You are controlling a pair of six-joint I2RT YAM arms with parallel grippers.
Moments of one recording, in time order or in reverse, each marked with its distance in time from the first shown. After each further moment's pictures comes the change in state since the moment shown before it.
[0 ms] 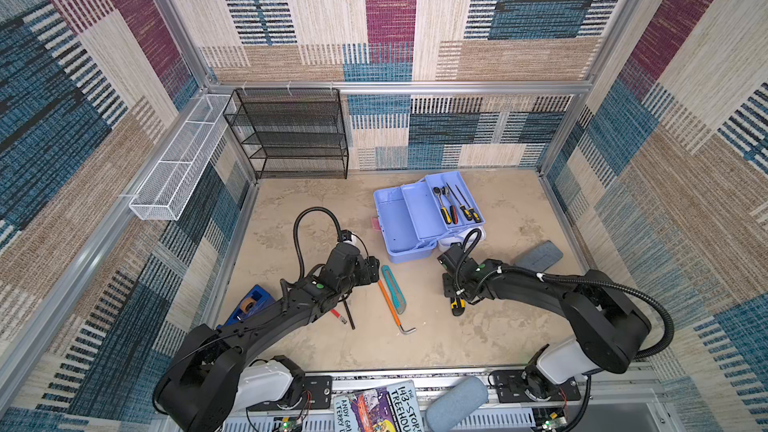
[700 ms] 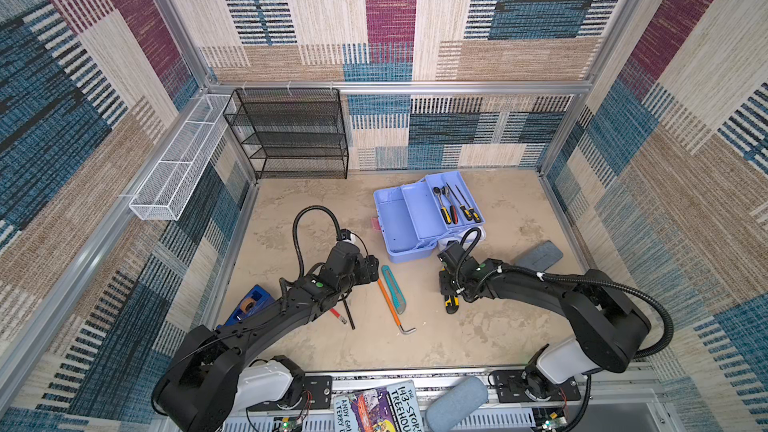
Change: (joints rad) left arm 0.002 -0.003 0.016 -0.028 -0.002 -0.010; right arm 0.000 -0.028 0.001 0.067 -0.071 0.005
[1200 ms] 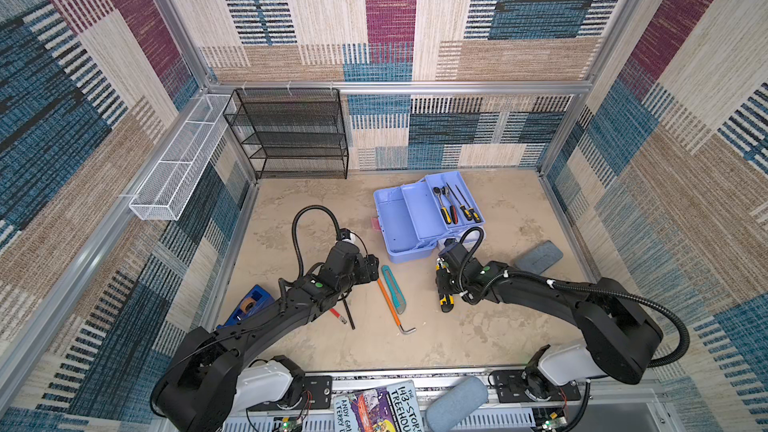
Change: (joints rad) left arm 0.000 -0.009 0.002 -0.001 0.000 -0.003; right arm 0.026 -0.064 -0.011 0.049 -0.037 0.003
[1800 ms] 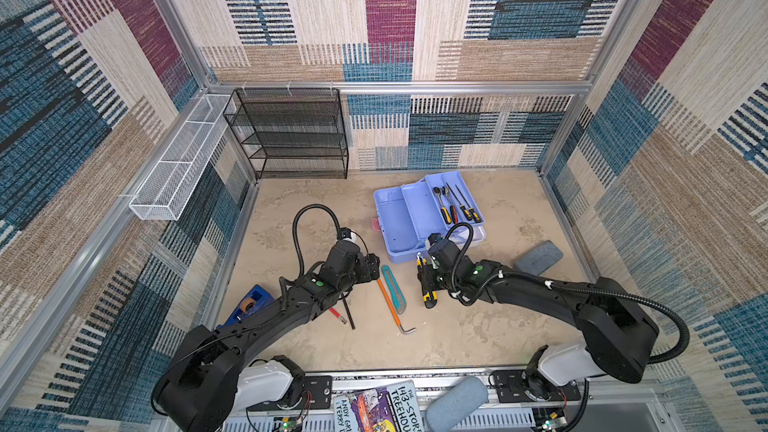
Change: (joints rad) left arm 0.000 0.010 0.012 0.000 0.008 -0.004; right arm 0.078 0.019 0.101 0.067 -0.060 -0.005
